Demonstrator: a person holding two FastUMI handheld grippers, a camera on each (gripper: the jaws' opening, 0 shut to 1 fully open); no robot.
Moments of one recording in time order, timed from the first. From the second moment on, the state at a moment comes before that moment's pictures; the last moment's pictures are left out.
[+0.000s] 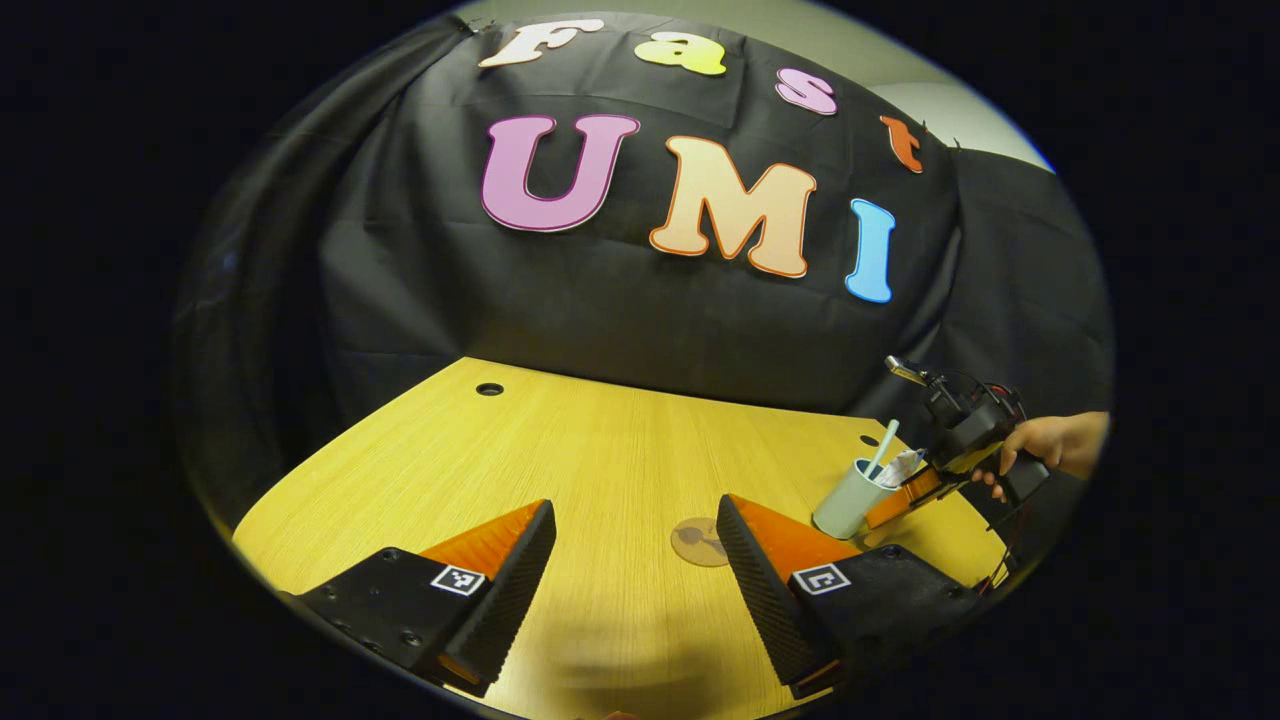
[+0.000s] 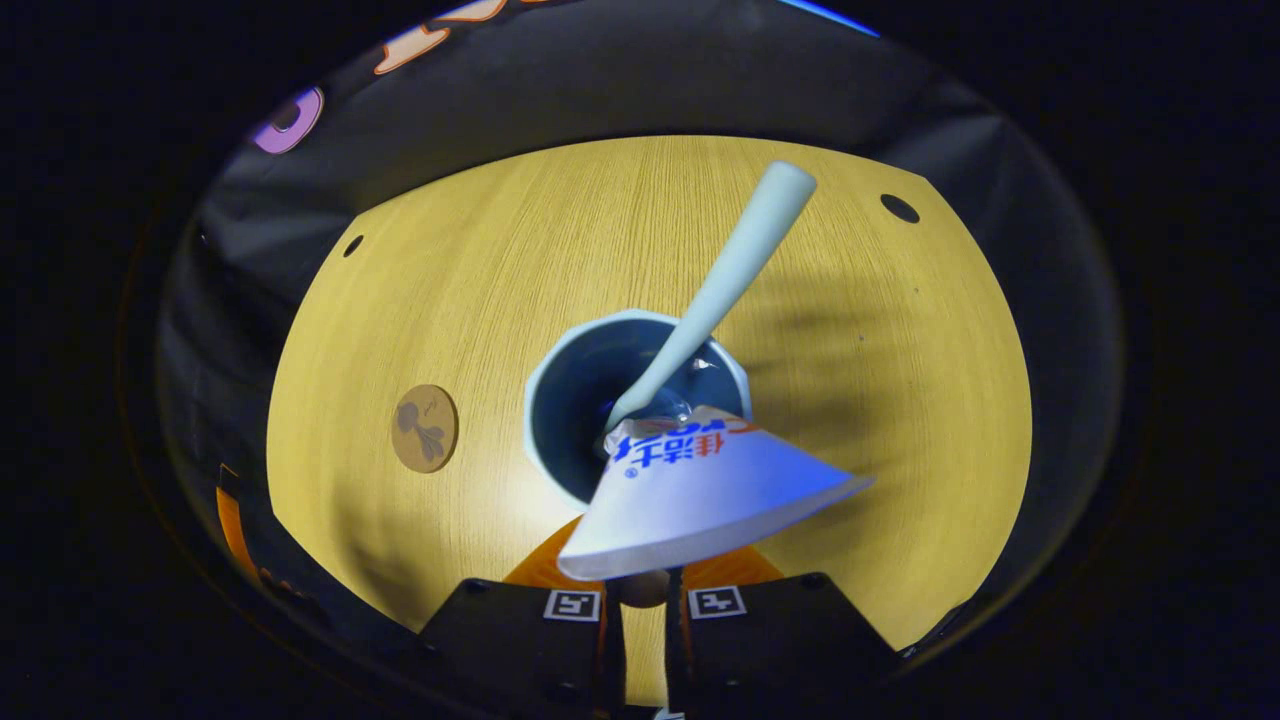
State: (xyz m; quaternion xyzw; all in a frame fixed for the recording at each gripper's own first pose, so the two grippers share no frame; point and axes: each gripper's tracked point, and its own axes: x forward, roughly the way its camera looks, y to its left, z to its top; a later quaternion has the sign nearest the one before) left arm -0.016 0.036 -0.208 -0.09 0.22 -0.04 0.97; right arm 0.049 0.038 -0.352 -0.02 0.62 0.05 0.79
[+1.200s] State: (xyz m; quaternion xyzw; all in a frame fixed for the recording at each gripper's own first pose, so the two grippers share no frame) left arm -0.036 0.106 -0.209 -0.10 0.21 0.01 0.97; right arm 0.030 0.195 -0.348 -0.10 0.60 0.18 0.78
